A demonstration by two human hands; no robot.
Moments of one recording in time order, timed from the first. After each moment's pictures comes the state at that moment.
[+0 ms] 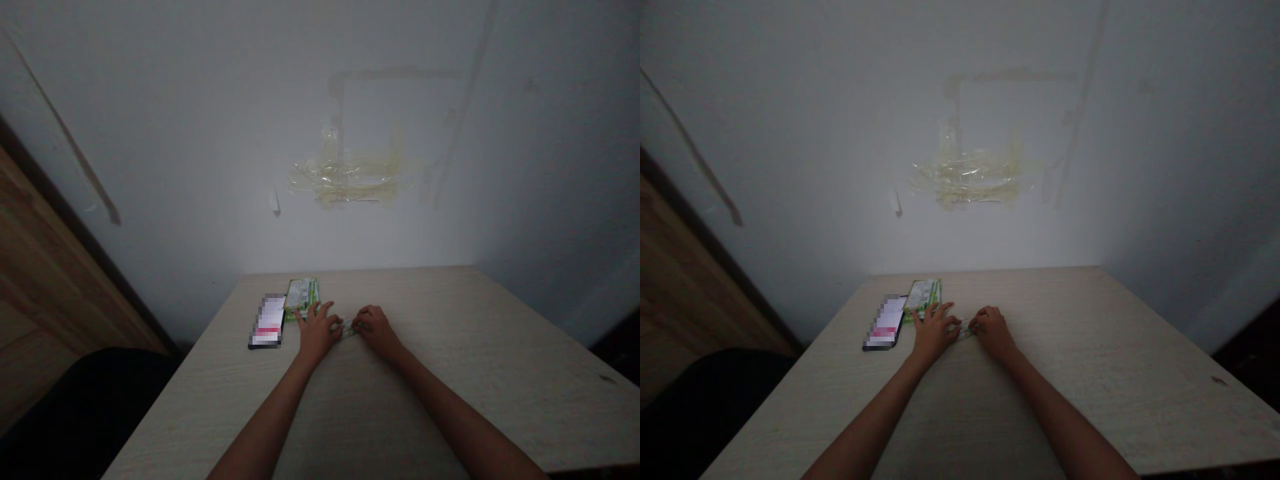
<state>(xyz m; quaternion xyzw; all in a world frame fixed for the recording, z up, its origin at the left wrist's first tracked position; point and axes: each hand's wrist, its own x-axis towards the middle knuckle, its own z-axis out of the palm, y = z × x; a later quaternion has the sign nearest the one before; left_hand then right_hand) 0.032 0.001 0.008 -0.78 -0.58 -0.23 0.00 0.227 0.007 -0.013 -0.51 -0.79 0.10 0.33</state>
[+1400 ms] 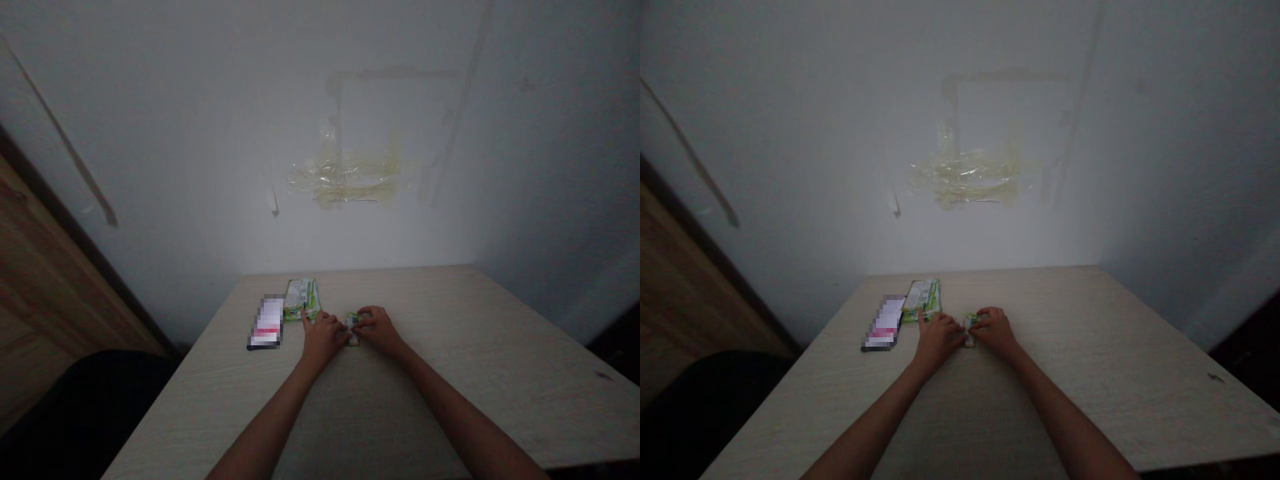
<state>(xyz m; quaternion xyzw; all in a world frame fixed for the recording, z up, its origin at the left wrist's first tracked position) 0.038 -0.012 0.013 -0.82 -0.52 -0.23 -0.02 0.238 0.015 -0.021 -0.53 -0.76 0.14 0.35</state>
